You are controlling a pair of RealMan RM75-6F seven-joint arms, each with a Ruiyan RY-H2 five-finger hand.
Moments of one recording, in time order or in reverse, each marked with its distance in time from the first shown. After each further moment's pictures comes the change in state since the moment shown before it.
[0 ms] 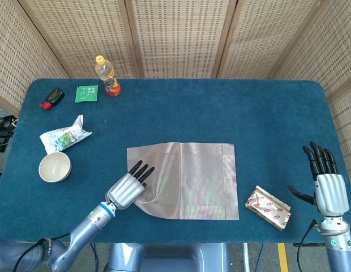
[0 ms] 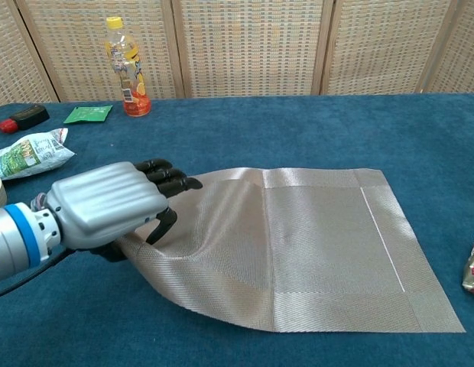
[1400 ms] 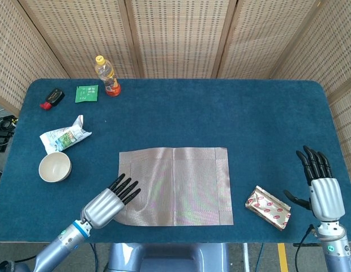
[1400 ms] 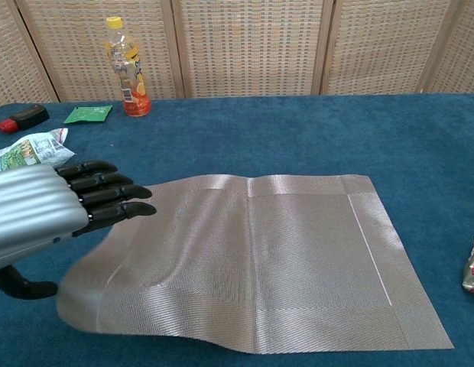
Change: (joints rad) left arm 0.145 0.255 0.132 -0.233 0.219 0.092 0.005; right arm -0.012 0.008 -0.033 -0.042 -0.065 0.031 -0.042
